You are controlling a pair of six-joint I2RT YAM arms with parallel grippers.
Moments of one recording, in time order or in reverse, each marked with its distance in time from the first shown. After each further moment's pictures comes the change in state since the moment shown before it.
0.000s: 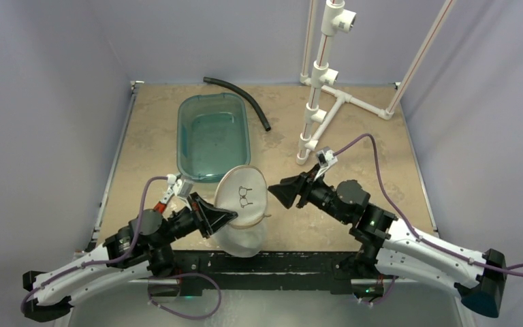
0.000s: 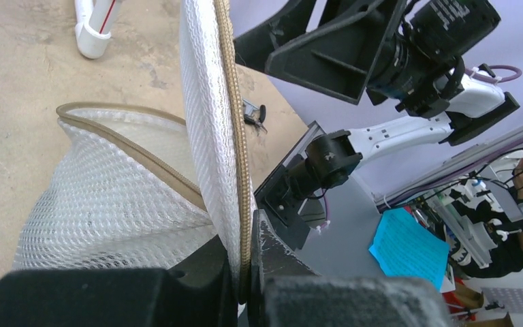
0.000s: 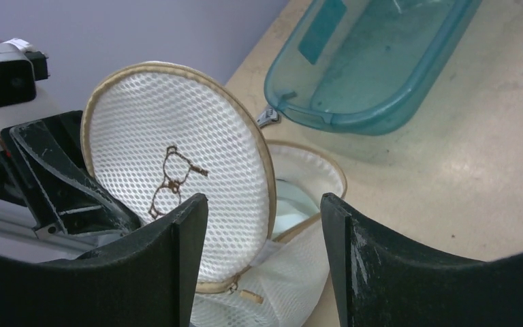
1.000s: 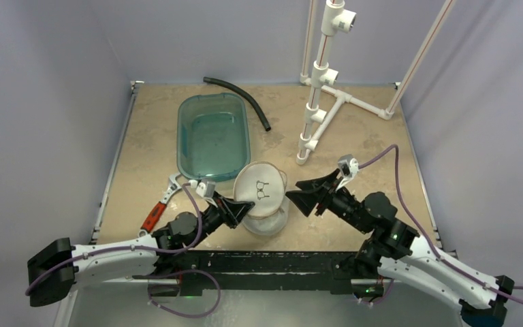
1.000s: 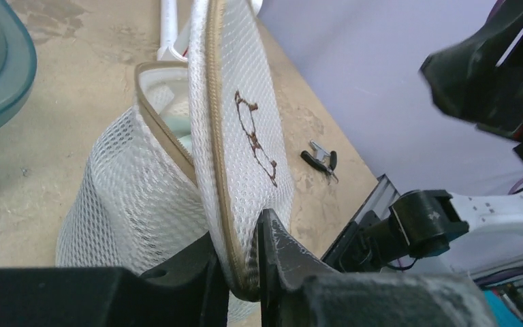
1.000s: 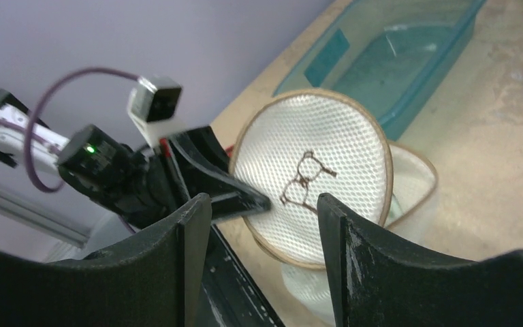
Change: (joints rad) left arm 0.000 0.492 -0.333 0.890 -0.205 0.065; right arm -0.069 -0.250 -0.026 -0.078 -0.090 -0.126
